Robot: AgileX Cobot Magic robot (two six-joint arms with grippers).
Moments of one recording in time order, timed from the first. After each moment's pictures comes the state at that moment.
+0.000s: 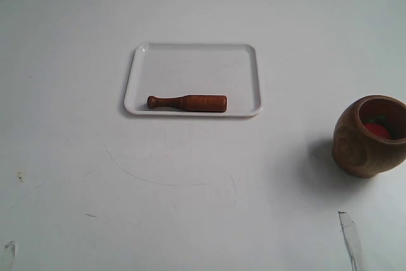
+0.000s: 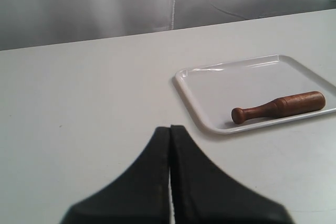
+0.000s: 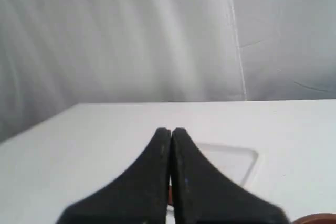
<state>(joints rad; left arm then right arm) 0.02 0.00 0.00 0.07 0.44 0.35 0.79 0.00 -0.10 -0.59 0.19 0.83</state>
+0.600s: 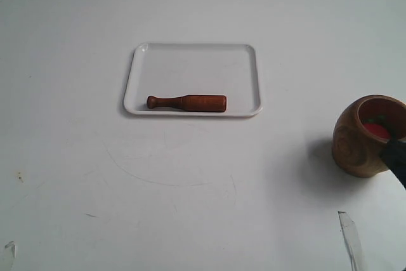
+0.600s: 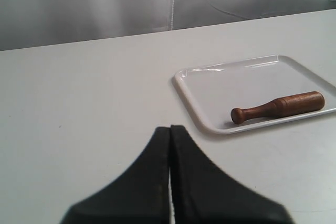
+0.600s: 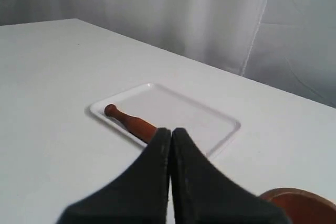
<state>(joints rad) 0.02 0.00 0.00 0.07 0.44 0.35 0.76 0.00 0.00 -0.02 0.21 -0.09</state>
